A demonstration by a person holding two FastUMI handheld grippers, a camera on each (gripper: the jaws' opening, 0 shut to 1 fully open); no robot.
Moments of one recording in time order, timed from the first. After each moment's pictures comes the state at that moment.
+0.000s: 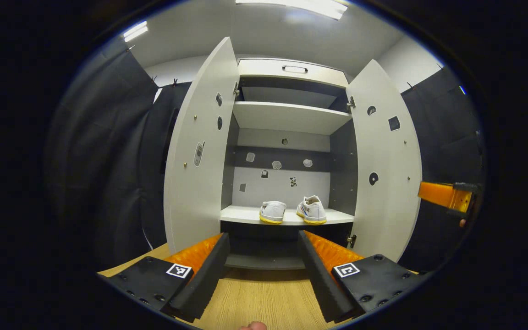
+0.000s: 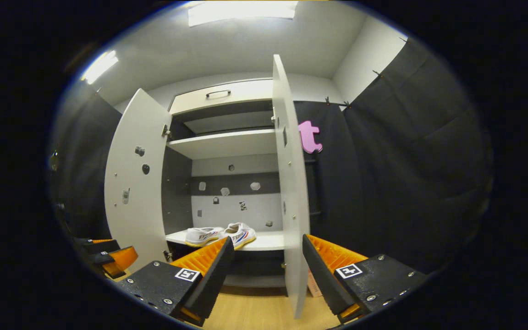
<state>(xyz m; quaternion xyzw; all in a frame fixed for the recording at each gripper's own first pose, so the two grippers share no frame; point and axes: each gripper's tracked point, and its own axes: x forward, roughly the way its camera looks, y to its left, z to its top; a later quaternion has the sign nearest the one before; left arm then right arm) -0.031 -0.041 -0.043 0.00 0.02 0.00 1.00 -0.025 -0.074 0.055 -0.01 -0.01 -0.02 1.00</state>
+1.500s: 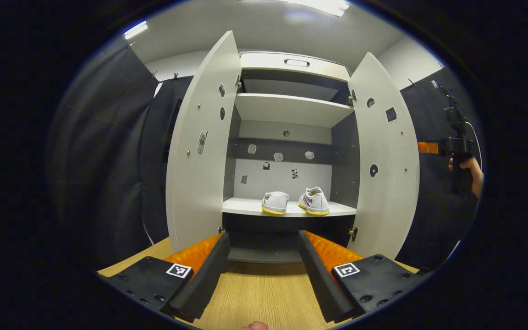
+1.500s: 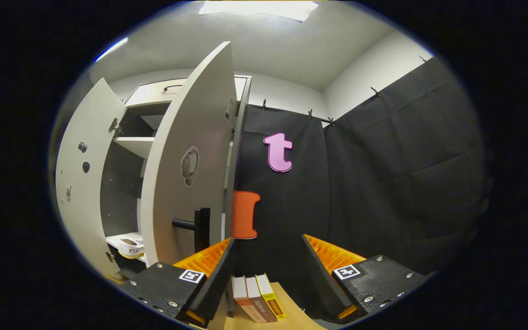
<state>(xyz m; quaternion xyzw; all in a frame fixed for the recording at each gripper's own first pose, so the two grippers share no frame) -0.033 -0.031 -0.058 0.00 0.04 0.00 1.00 0.083 -0.163 0.113 -0.08 -0.01 -0.08 0.99</state>
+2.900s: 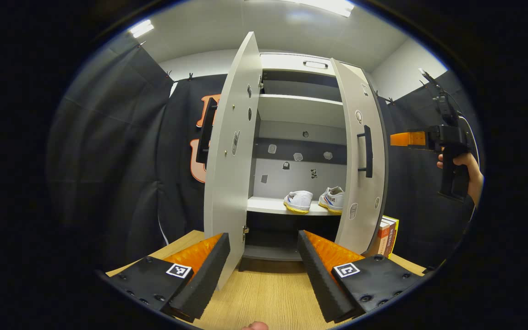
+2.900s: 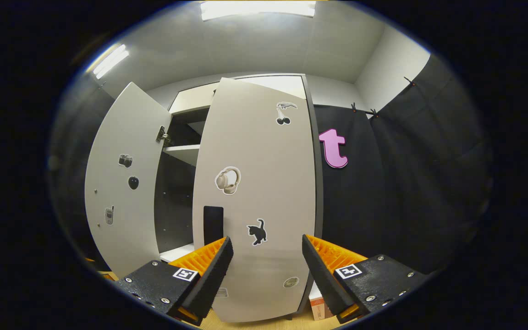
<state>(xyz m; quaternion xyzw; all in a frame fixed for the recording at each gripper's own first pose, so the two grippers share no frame) -0.049 0.016 -0.054 -0.01 0.04 0.05 1.00 0.095 -0.010 0.097 -0.02 0.00 0.04 1.00</state>
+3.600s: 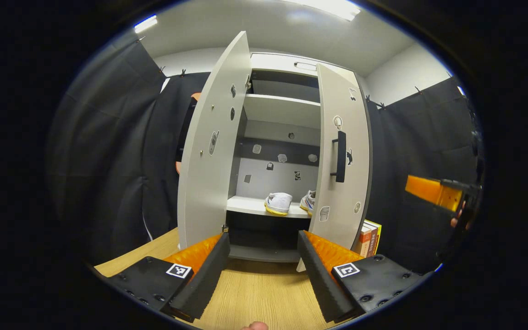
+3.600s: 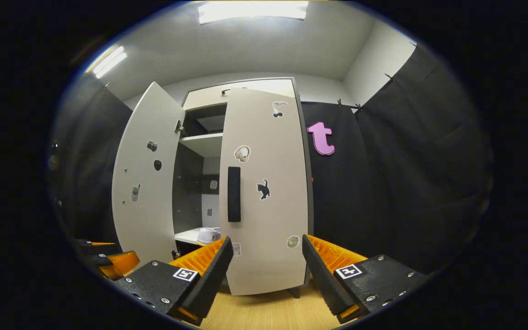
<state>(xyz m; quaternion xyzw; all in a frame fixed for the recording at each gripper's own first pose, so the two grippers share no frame) -0.048 -0.018 -0.047 -0.03 0.04 0.01 1.00 -0.033 0.001 0.010 0.00 0.01 0.02 1.00</state>
